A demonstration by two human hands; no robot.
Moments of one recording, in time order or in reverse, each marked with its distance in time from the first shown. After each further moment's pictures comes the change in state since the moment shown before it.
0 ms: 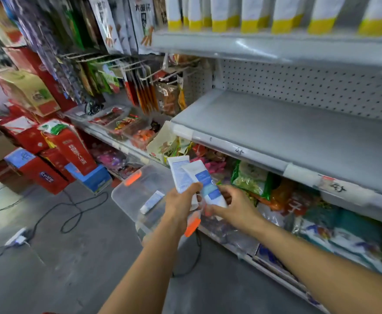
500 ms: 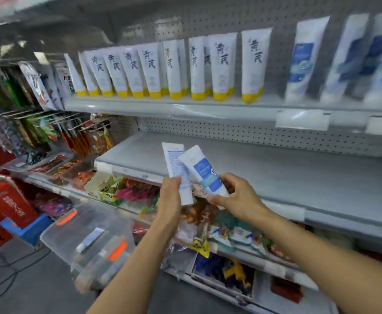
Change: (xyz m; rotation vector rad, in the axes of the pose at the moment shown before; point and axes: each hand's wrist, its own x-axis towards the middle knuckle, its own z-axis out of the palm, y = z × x) left_hand -0.206 -0.015 0.246 0.126 -0.224 0.350; right_hand -0.197 0.036 -0.279 0.002 0.322 -0.134
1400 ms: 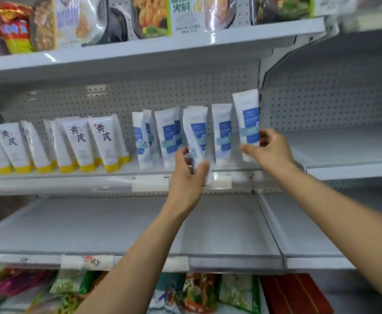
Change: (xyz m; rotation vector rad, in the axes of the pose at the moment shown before) left_hand -0.078 0.113 0.319 0.140 -0.415 0.577; right_hand -0.059 -0.029 -0.386 -0.096 0.779 -0.041
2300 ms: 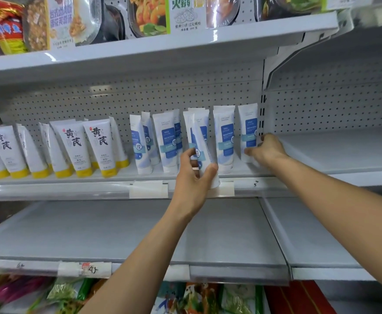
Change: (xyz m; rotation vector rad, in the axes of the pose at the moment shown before) left_hand 0.018 -0.009 0.012 -0.030 -0.054 -0.019; right_hand 0.065 0.027 0.021 -0.235 -0.060 0.221
